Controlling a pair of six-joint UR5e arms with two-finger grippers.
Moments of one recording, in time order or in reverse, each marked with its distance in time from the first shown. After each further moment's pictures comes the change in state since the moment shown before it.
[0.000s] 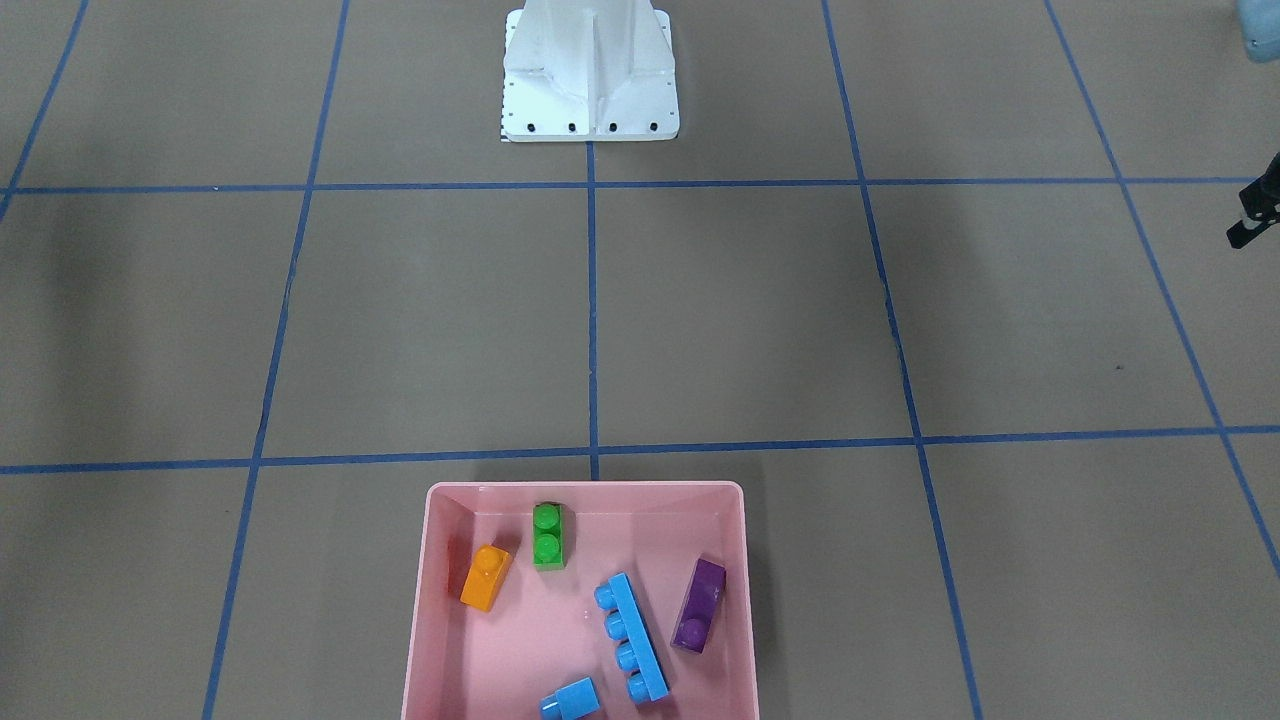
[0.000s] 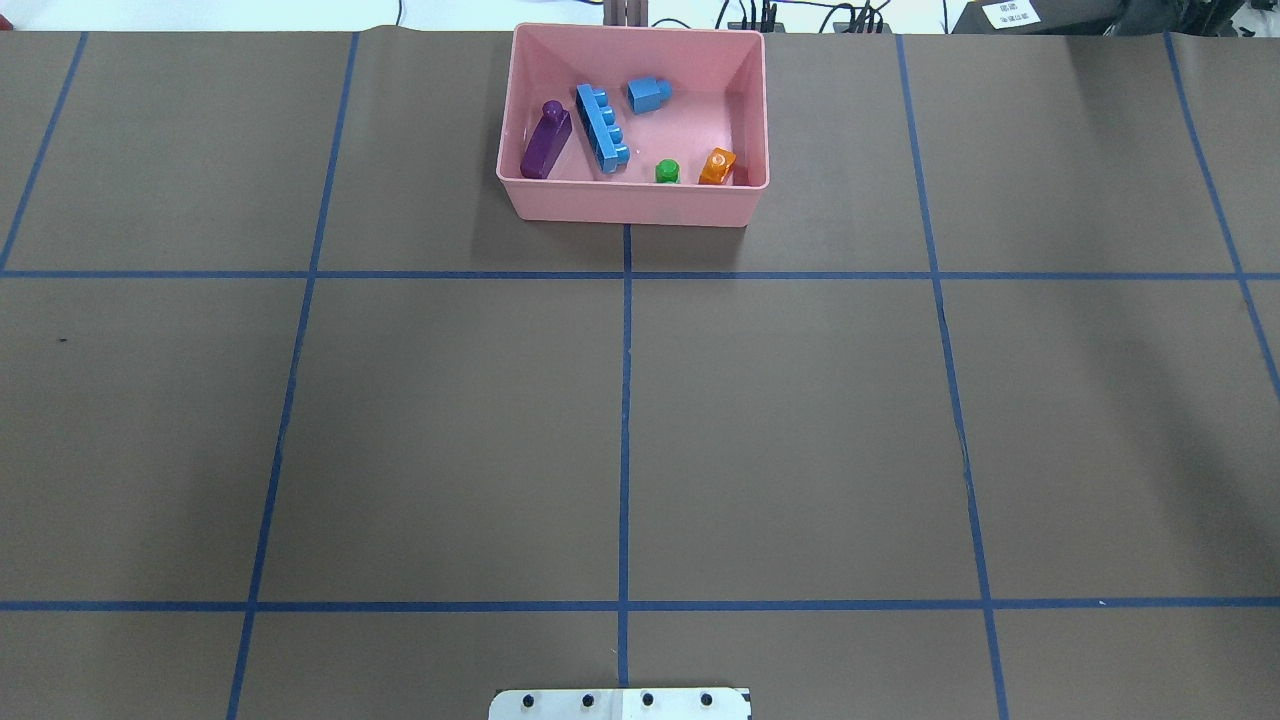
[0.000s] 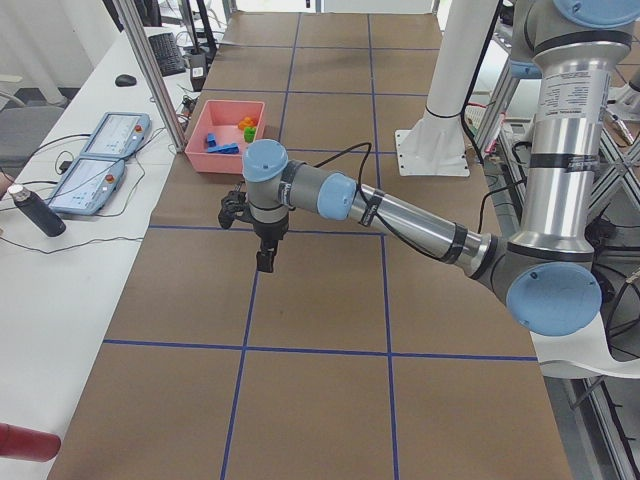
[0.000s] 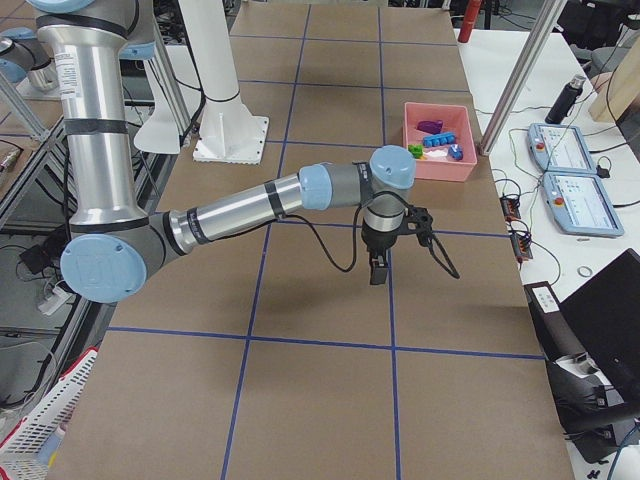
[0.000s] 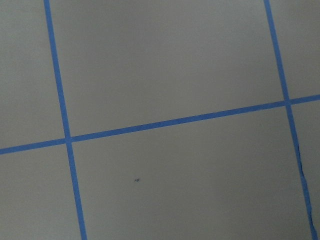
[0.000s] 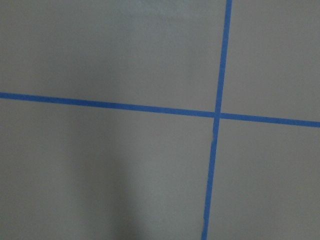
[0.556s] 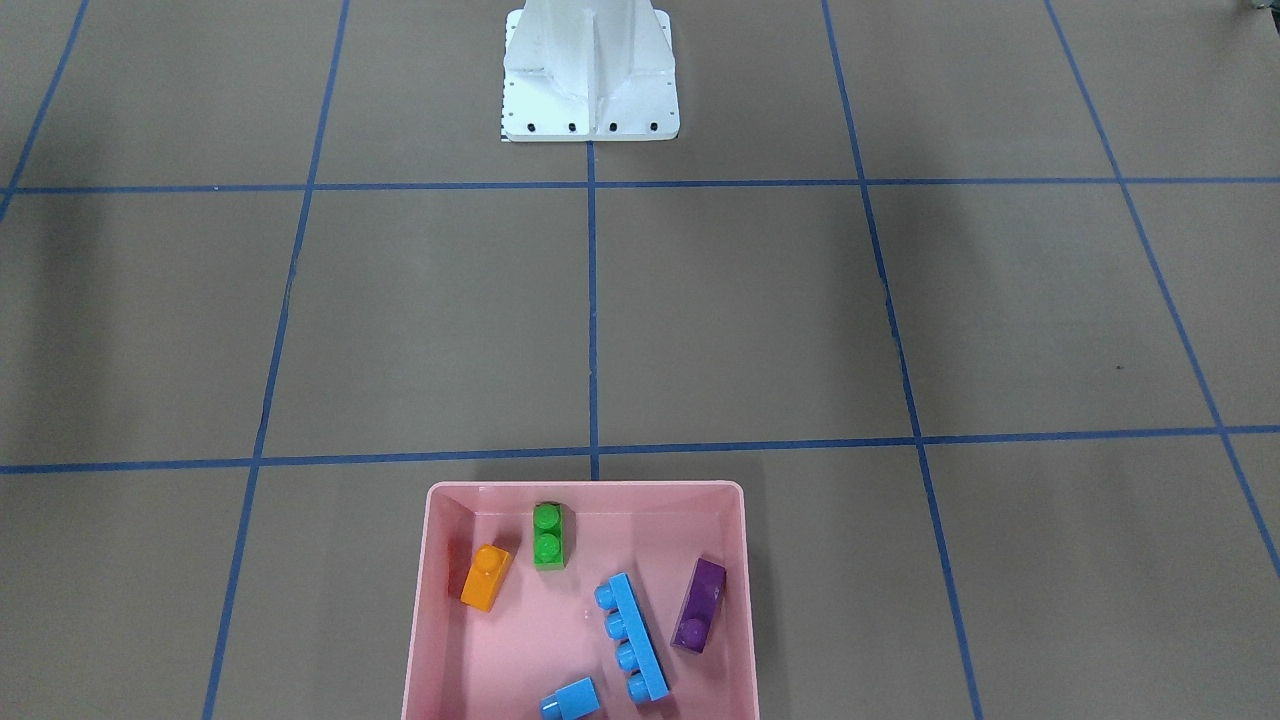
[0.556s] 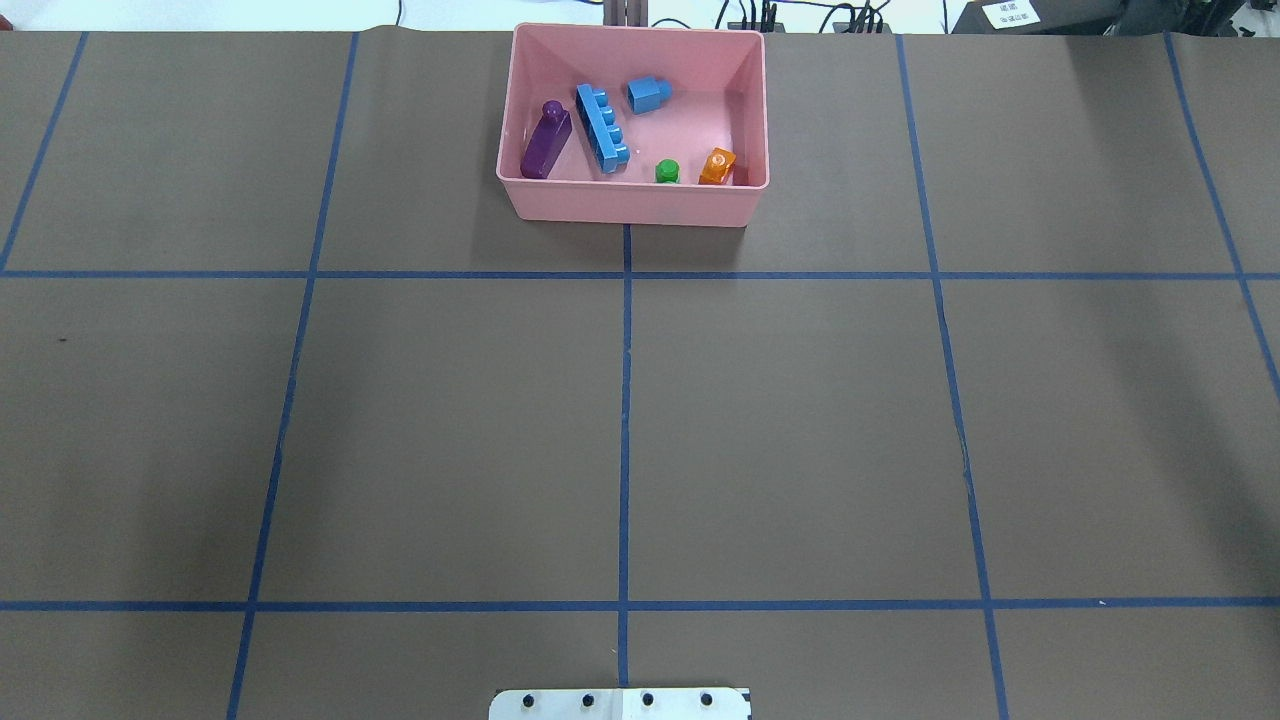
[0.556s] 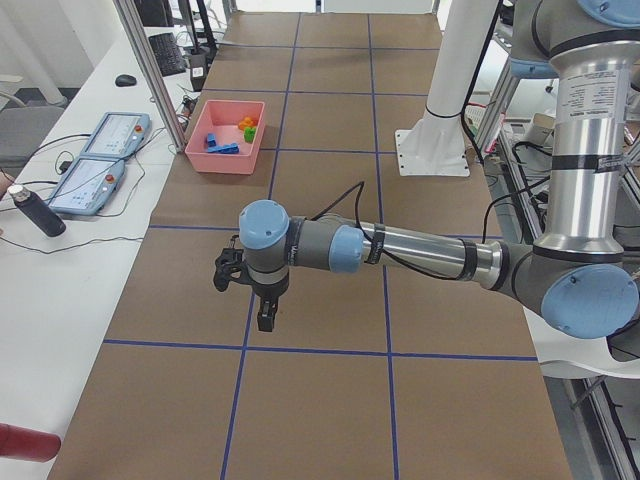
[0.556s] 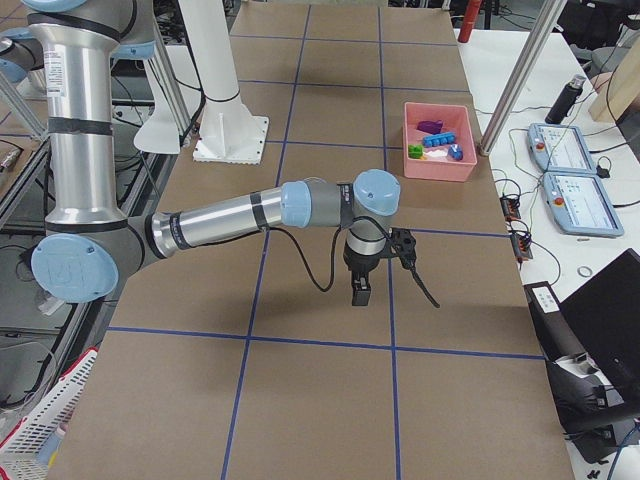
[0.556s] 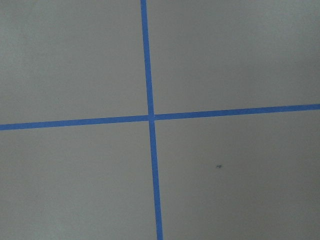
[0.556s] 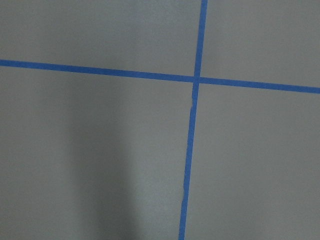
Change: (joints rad) left arm -0.095 0.040 0.137 -0.074 0.004 0.105; right arm 0.056 -0.075 -0.001 -0.005 0.041 -0.062
